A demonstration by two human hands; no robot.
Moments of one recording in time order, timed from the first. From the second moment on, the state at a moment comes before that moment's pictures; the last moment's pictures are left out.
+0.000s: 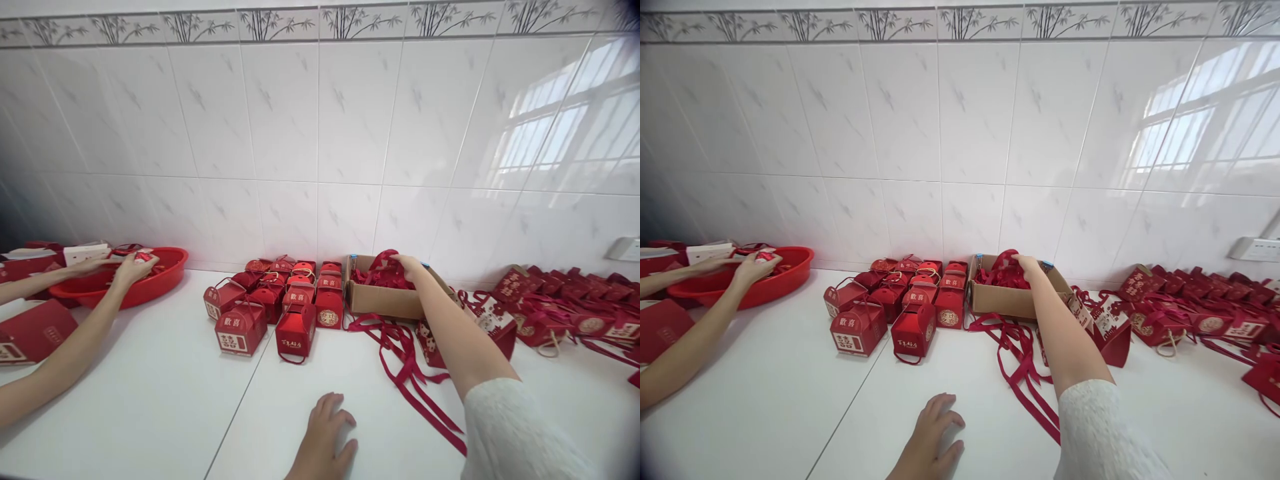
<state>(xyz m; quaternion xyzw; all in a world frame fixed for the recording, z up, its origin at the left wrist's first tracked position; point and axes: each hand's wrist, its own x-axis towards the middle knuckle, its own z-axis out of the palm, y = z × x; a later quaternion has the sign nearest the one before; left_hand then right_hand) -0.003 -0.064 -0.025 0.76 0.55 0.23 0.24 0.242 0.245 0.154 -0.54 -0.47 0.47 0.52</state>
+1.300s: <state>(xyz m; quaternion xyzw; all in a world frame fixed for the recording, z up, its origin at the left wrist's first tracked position) -0.005 -0.065 -0.017 0.77 0.55 0.22 0.24 0.313 0.059 0.225 -0.59 -0.69 0.26 0.31</state>
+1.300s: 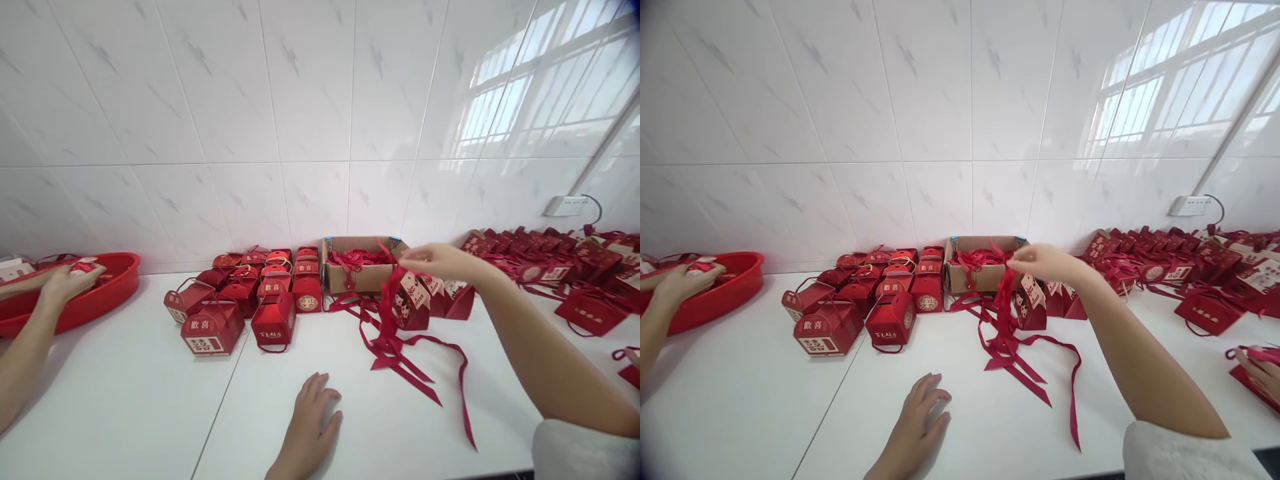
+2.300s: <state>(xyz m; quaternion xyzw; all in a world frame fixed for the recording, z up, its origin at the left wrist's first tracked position) -0.005 -0.060 -0.027 0.76 0.56 0.24 0.22 0.211 0.093 -0.009 -0.62 -0.76 0.18 0.12</state>
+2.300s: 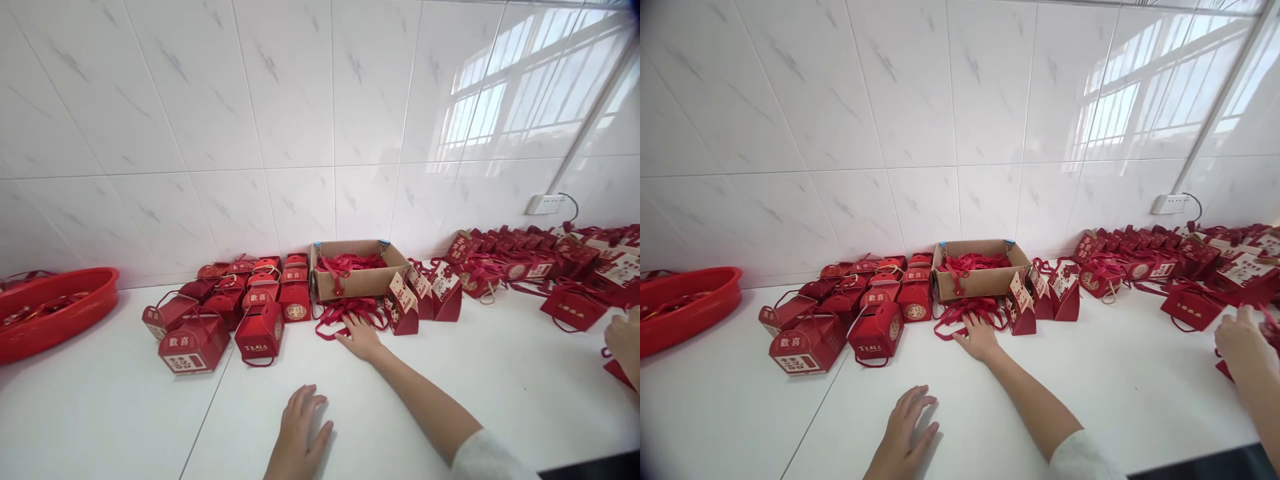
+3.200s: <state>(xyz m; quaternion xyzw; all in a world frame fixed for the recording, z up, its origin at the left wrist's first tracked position) -0.098 0.063 0.116 0.64 0.74 0.11 0.17 0.283 0.038 0.144 -0.59 -0.59 0.23 0.50</state>
